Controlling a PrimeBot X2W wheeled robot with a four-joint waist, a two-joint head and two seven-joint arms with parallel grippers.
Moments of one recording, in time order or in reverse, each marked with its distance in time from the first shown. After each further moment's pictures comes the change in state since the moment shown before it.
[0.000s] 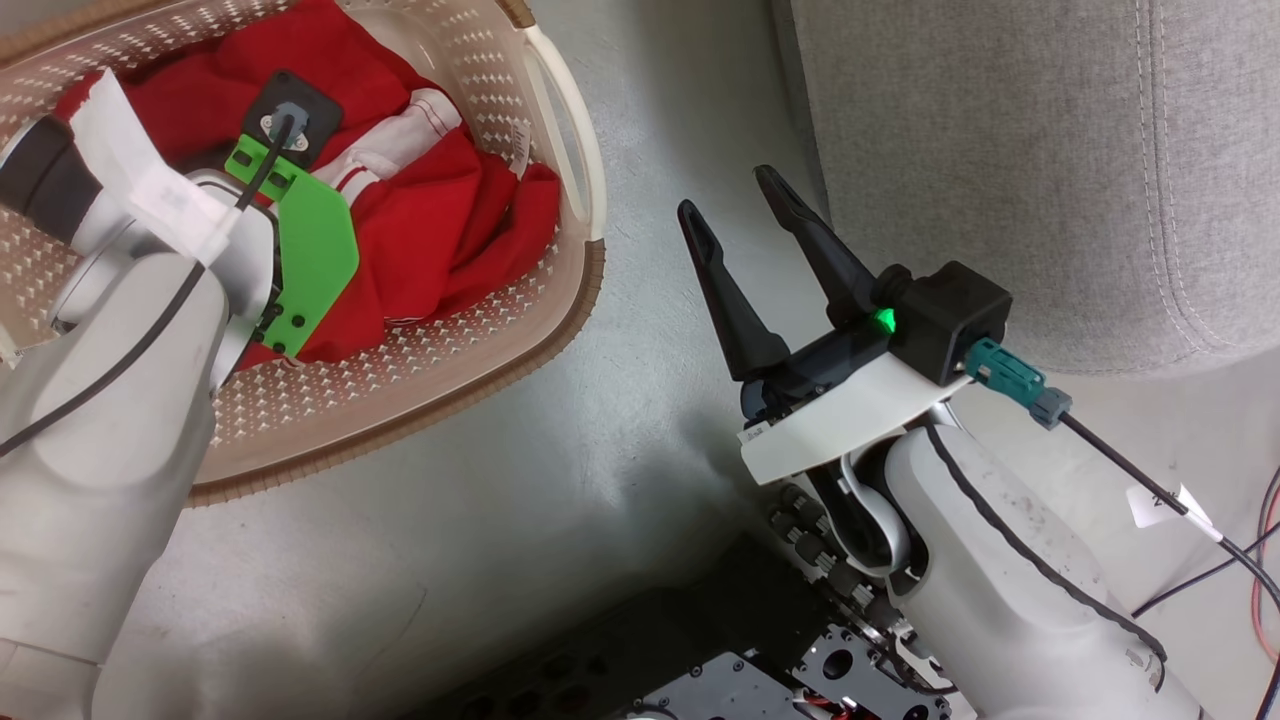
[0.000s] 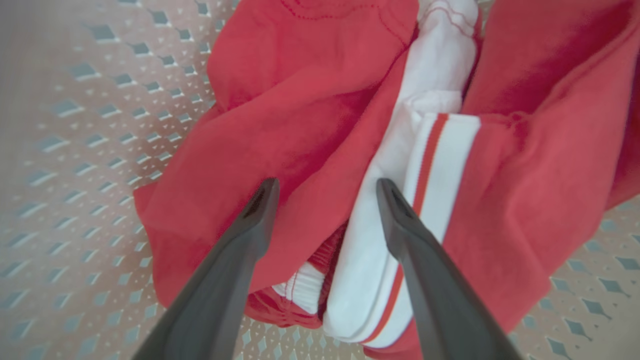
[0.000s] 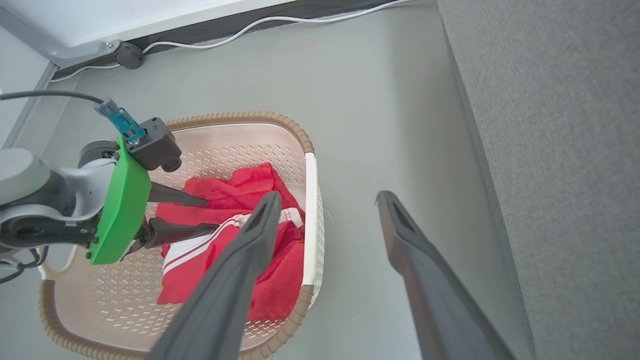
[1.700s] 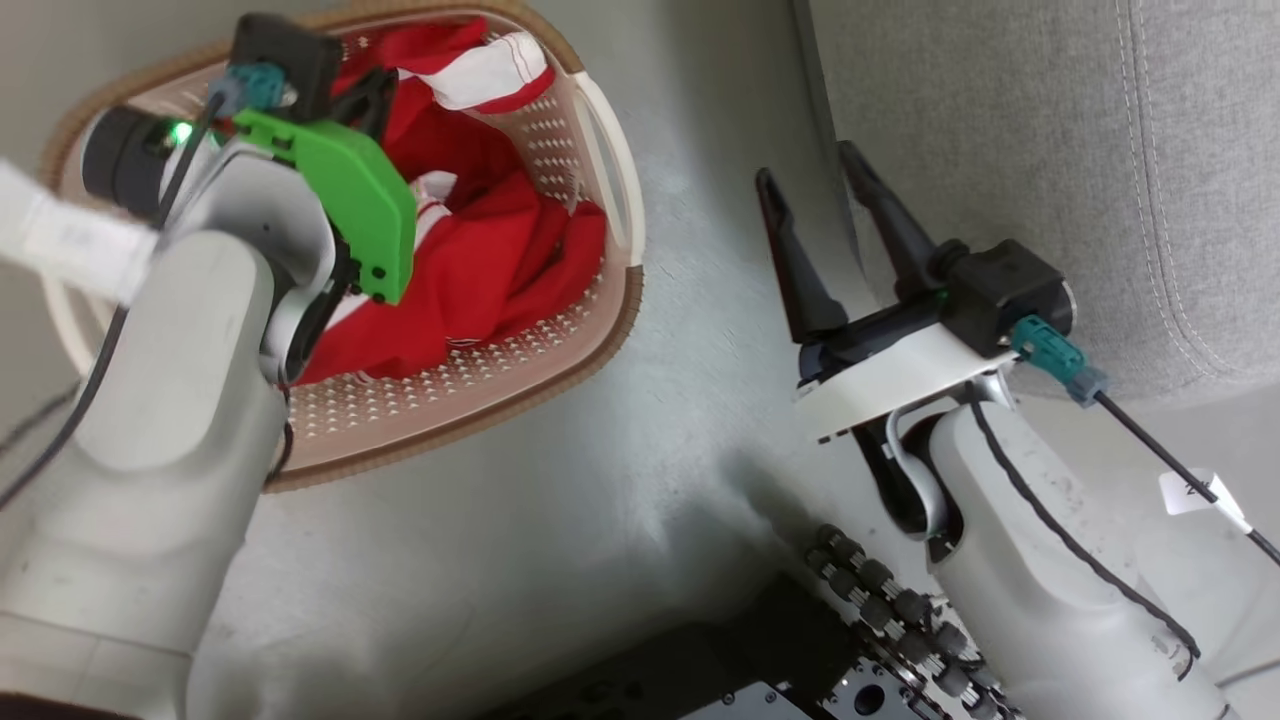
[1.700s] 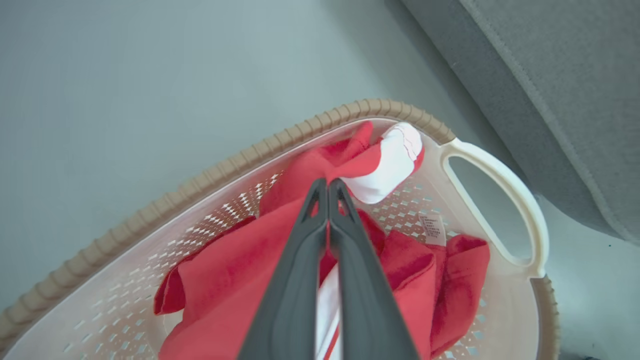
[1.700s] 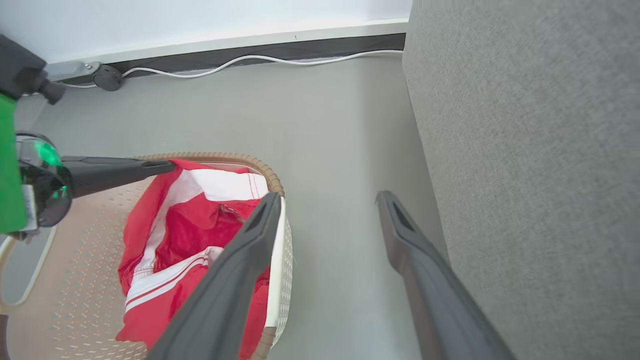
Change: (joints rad) left arm 0.010 -0.135 0.115 -0.001 -0.219 0.022 -0.313; right arm -0.002 0.001 -0.108 0.057 -0.085 -0.016 0.000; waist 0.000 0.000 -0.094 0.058
